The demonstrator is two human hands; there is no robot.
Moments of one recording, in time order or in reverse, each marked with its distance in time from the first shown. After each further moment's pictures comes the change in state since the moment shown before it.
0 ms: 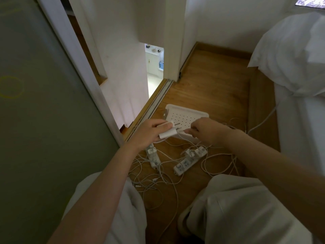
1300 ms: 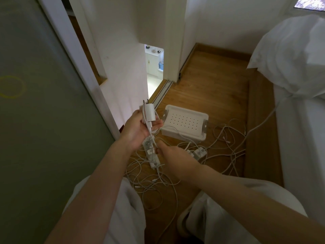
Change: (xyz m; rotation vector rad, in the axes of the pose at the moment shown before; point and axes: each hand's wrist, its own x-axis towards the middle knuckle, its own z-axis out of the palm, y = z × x) left_hand 0.010 0.000 -0.018 -0.879 0.226 -0.138; right_hand -0.021 -0.080 0.071 0.088 0.096 -0.226
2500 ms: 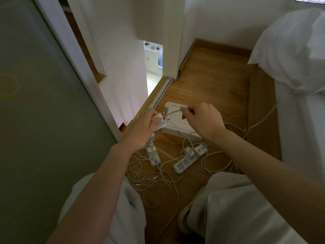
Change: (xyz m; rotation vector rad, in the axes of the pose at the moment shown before) left_hand -0.006 -0.007 -0.005 1.473 -0.089 0.415; right_hand 0.013 0.037 -0.084 0.038 0.441 0.286
